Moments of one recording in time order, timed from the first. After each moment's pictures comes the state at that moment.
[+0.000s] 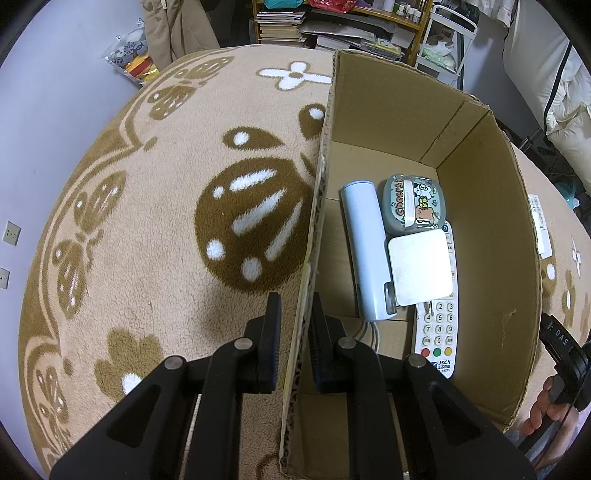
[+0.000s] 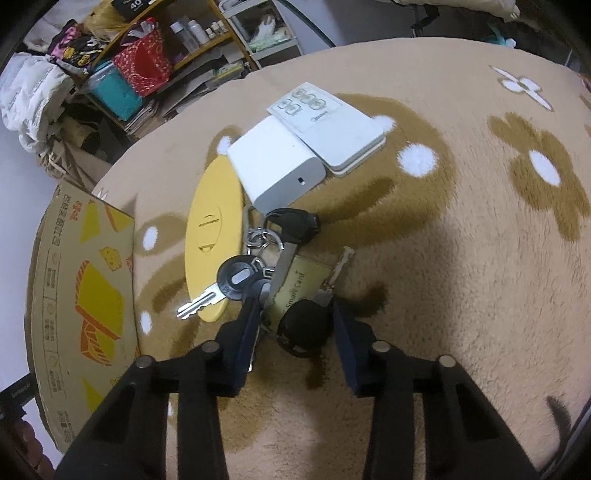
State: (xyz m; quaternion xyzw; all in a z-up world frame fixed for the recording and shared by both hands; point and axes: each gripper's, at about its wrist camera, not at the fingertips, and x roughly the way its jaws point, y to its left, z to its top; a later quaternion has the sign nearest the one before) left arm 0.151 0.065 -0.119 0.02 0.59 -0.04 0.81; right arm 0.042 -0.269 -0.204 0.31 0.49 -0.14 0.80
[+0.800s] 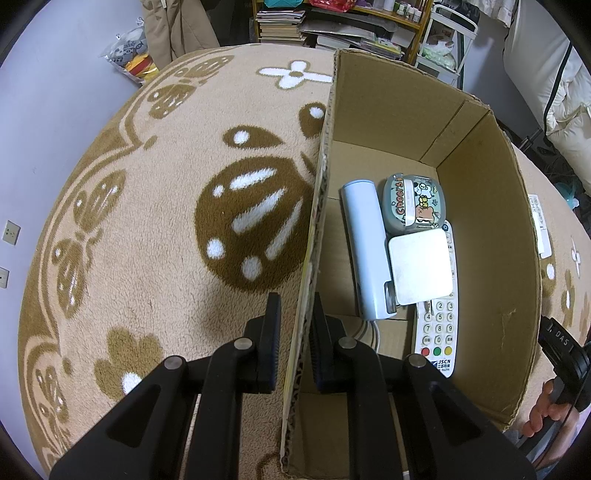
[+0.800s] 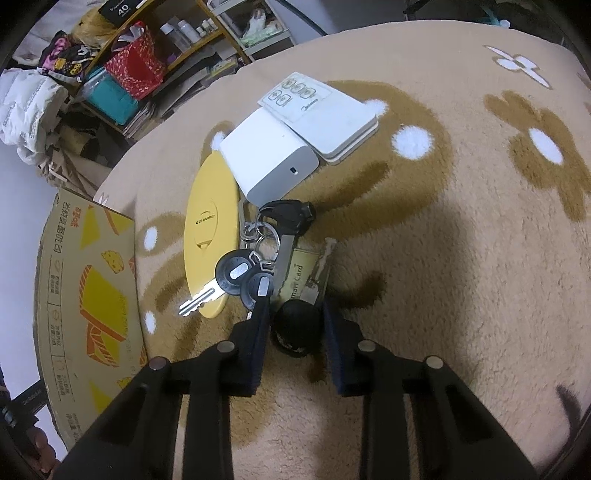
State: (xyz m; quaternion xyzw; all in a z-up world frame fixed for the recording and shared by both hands) left arm 0.150 0.065 -0.120 0.02 0.59 -0.04 0.81; right arm 0.038 -0.272 -0.206 0.33 0.49 -0.13 0.79
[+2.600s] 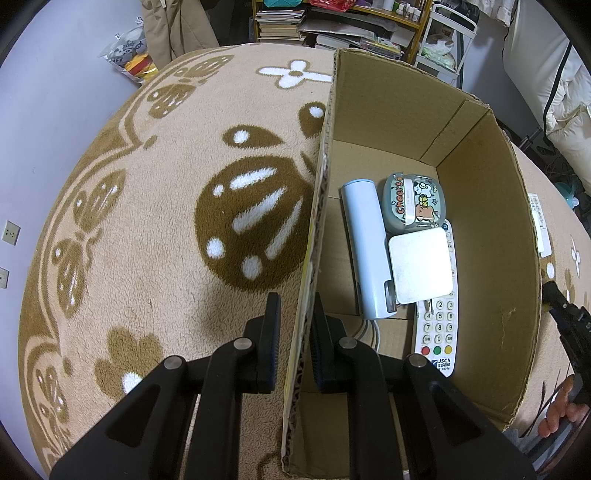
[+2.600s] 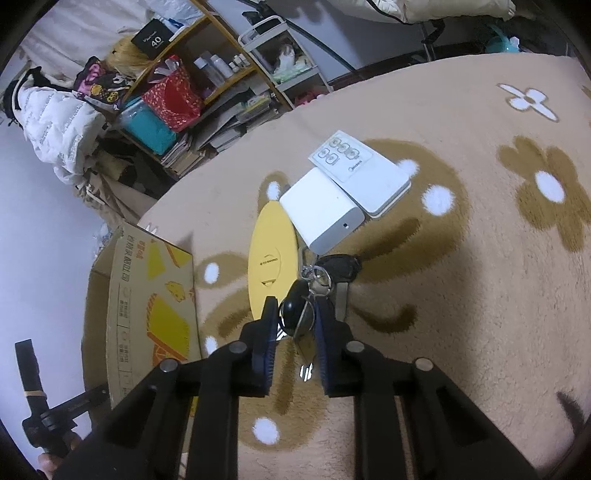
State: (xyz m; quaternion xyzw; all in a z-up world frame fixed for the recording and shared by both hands) left arm 0.150 0.066 -0.121 0.03 0.59 -0.04 0.81; right arm 0.039 -0.262 -0.168 0.36 0.42 -0.10 0.82
